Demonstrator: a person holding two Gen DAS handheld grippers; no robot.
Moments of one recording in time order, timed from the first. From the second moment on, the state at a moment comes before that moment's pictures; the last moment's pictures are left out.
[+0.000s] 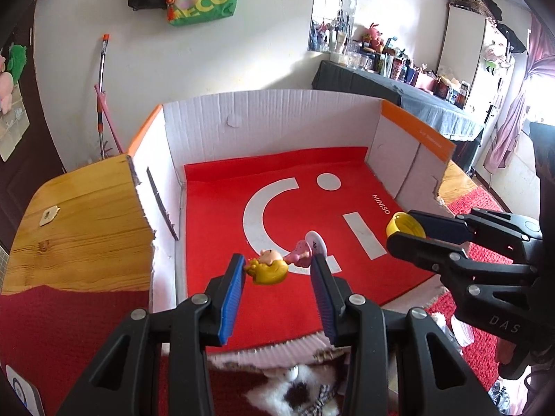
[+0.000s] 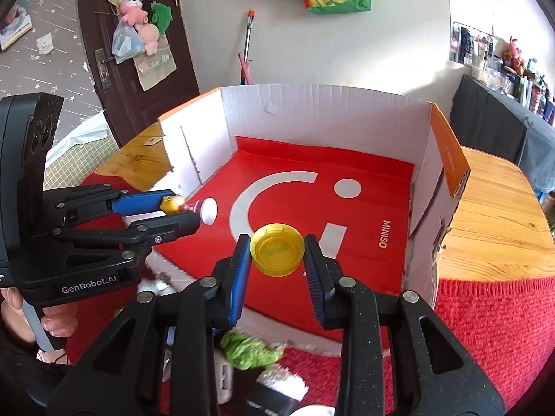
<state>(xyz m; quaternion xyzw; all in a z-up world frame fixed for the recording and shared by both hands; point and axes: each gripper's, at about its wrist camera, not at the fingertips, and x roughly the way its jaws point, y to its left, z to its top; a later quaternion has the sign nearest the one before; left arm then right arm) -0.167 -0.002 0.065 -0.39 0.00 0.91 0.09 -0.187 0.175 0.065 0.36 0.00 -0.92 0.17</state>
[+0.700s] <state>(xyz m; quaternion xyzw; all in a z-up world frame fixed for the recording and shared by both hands) -0.219 -0.005 0.033 -0.45 0.00 0.88 0.11 -0.234 0.181 0.038 0.42 0.00 -0.90 0.14</state>
